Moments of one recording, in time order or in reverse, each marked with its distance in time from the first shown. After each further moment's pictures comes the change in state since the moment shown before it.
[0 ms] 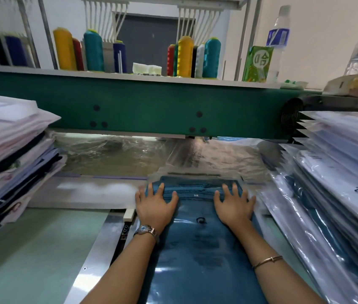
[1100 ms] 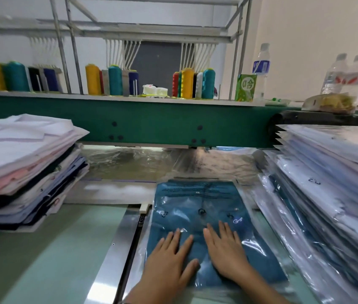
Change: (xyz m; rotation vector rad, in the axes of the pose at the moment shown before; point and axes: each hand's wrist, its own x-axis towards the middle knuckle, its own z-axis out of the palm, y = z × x) left_hand -0.194 -0.021 -0.062 0.148 -0.292 0.488; right_hand -0.179 0.001 -0.032 0.073 -0.257 -0.277
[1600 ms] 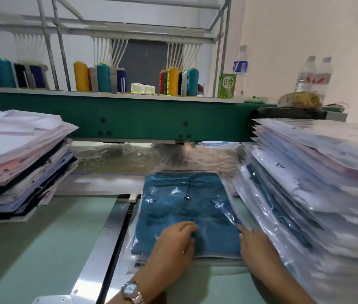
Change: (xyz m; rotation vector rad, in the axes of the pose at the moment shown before) left_hand -0.018 0.047 -0.011 -0.340 0.367 0.213; right_hand -0.090 0.075 -0.038 -0.047 0.259 0.182
